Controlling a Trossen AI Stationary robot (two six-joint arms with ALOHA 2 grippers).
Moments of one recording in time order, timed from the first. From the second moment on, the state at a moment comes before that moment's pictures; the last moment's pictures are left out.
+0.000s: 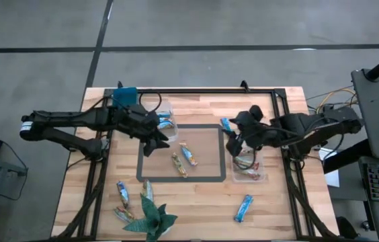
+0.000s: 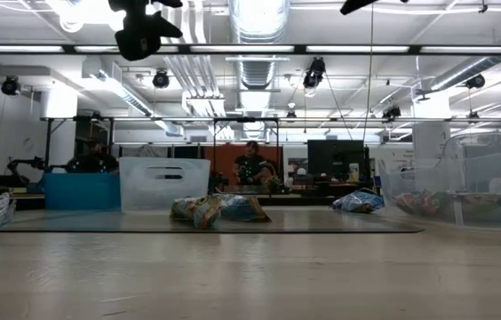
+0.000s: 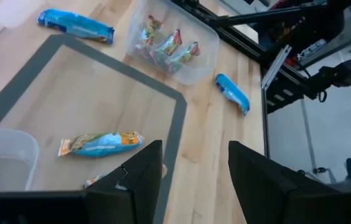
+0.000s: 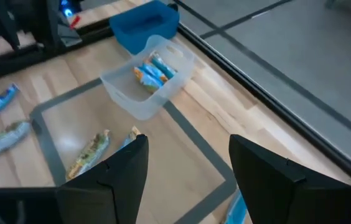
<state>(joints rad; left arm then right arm) 0.06 1.08 1.04 -0.52 0.21 -0.48 0.27 1.29 1.38 -0.90 0.68 0.63</state>
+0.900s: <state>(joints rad) 0.06 1.08 0.89 -0.52 0.24 -0.32 0.25 1.22 1.02 -0.82 0.66 0.84</state>
